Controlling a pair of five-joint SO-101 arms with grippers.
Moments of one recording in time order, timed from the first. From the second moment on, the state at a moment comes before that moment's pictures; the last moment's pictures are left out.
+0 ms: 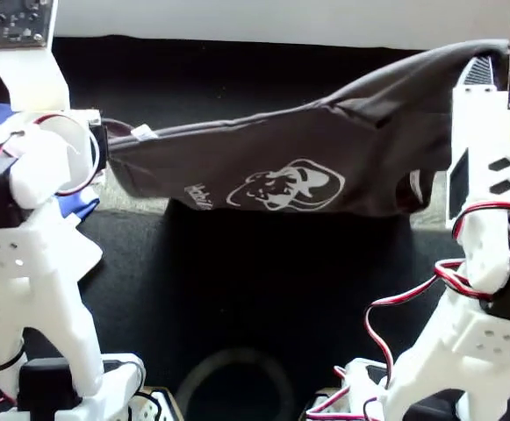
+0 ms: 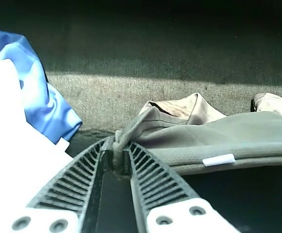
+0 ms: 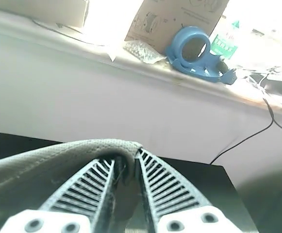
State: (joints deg) left arm -9.5 -19.6 -24.9 98.9 0.7; right arm 9.2 -27.9 -29.9 73.2 21.2
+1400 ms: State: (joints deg) left arm 4.4 -19.3 34.2 80.6 -11.0; right arm 9.4 -37.2 20.4 63.3 25.5
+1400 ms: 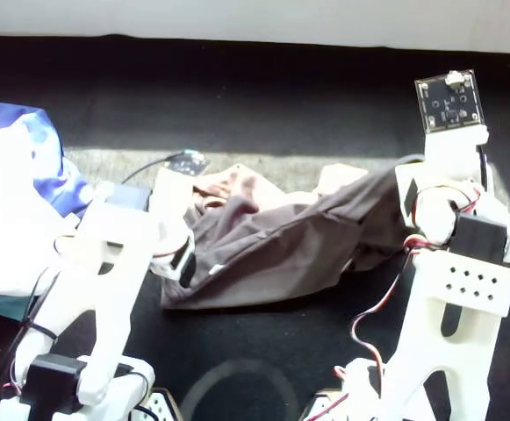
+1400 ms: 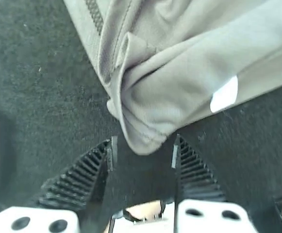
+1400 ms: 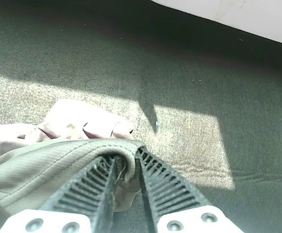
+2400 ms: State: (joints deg) left arm 6.9 -19.3 47.3 64.3 -4.1; right arm 9.4 -37.2 20.4 63.3 25.5
